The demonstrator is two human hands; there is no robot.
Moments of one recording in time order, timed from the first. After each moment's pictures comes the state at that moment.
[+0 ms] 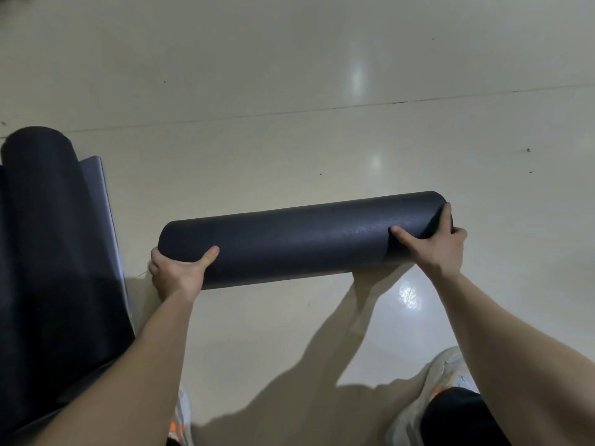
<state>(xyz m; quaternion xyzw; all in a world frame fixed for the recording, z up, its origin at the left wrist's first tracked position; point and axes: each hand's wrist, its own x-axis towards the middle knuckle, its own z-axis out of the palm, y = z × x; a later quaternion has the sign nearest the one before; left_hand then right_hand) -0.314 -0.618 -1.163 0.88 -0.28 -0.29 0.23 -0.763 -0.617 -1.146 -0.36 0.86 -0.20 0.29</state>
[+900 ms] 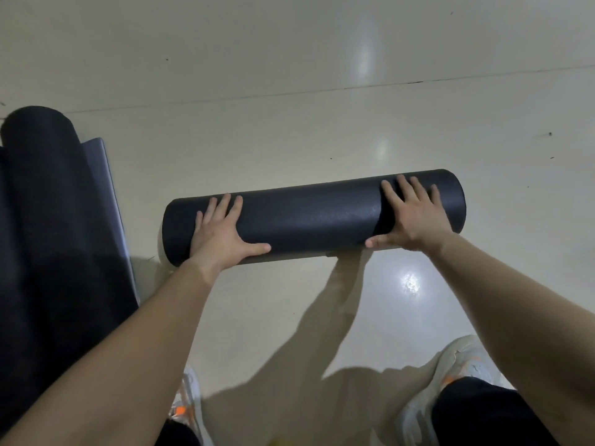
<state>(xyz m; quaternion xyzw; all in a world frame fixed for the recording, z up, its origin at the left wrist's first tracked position) -0.347 -0.655 -1.147 0.69 -0.69 -0.20 -0.08 -0.721 -0.662 -1.131 -0.71 0.67 0.14 0.15</state>
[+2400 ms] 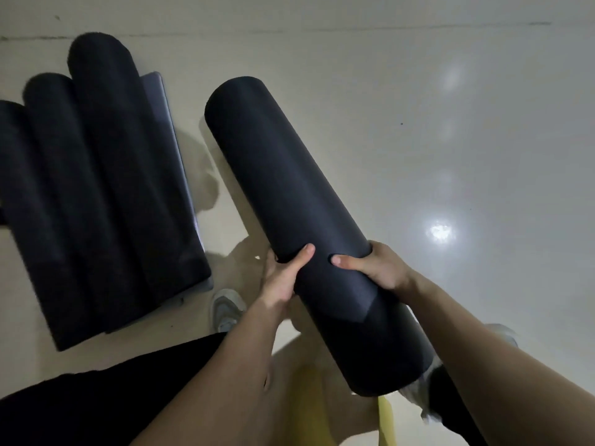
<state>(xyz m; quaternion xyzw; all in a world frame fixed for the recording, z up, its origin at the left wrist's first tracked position) -0.377 -0.555 -1.081 0.72 -0.03 -0.62 0.31 -0.577 -0.605 -1.083 -0.32 0.58 -0.03 0.75</state>
